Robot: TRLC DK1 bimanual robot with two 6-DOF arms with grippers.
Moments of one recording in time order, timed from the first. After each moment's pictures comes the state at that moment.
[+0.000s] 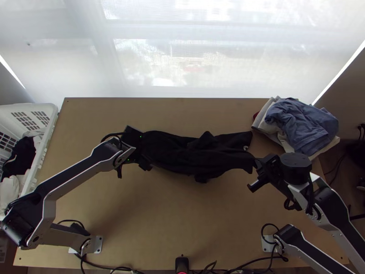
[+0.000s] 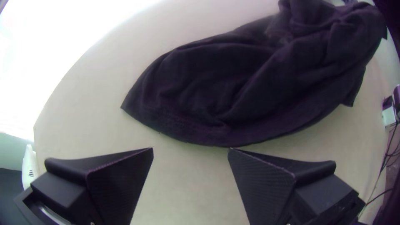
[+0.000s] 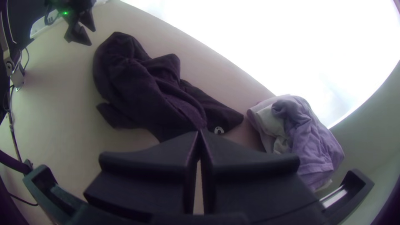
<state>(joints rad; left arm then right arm) -0.52 1.54 1.09 -0.55 -0.11 0.14 0.54 0.79 0.86 -0.72 0.17 -0.26</state>
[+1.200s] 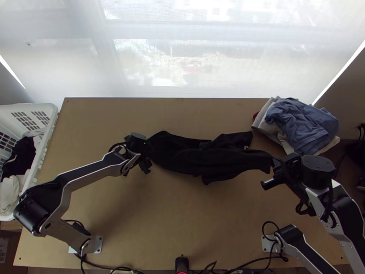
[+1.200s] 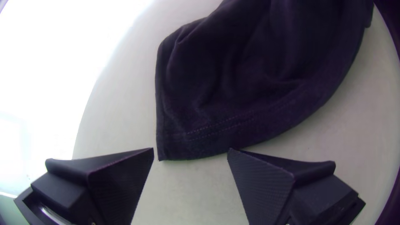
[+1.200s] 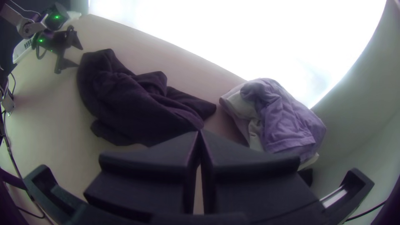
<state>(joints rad) -0.53 1.65 0.93 -0.13 -0.24 0.59 0.39 0.69 0.91 -0.81 0.19 -0.22</state>
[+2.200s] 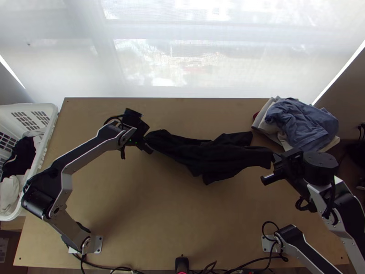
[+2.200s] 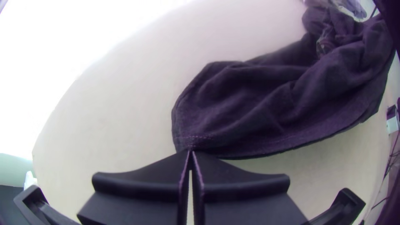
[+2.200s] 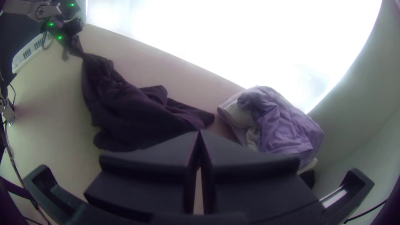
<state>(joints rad) -0.40 1.75 1.30 -0.52 -0.03 0.28 0.39 0.73 0.95 -0.78 0.18 -0.20</state>
